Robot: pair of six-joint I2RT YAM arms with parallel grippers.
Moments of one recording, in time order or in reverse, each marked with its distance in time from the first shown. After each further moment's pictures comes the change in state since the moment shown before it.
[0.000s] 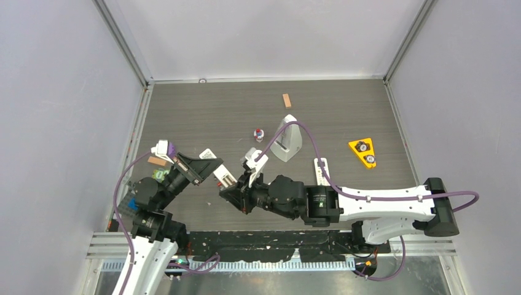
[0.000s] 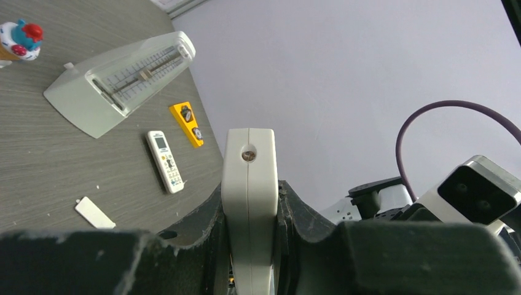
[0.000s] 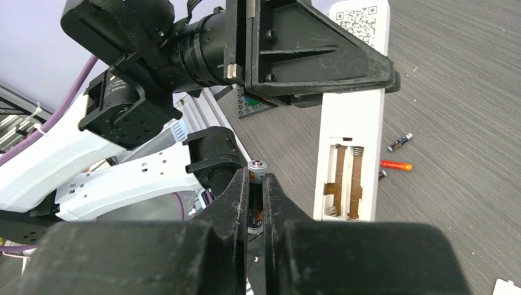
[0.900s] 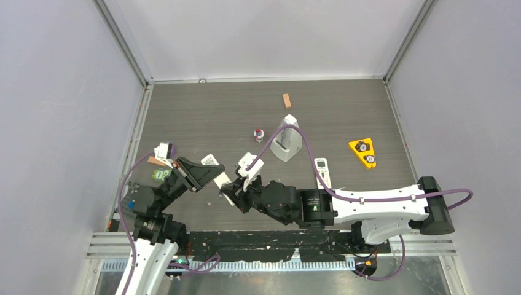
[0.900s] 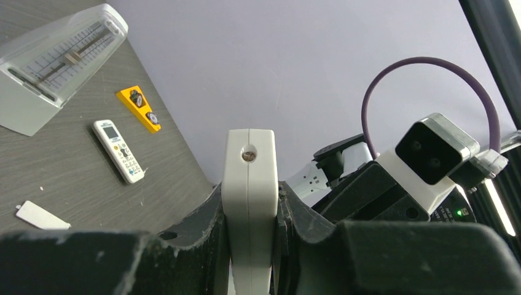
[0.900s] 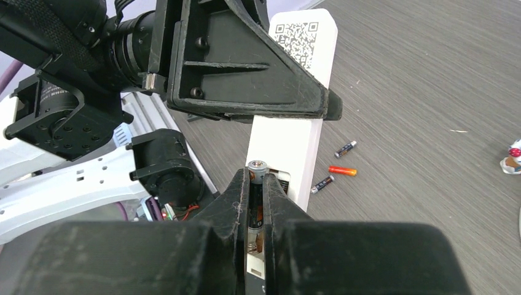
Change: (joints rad) left arm 0.000 -0.057 -0.046 0.178 0.145 -0.090; right arm 0.047 0.050 0.032 -0.013 0.161 -0.151
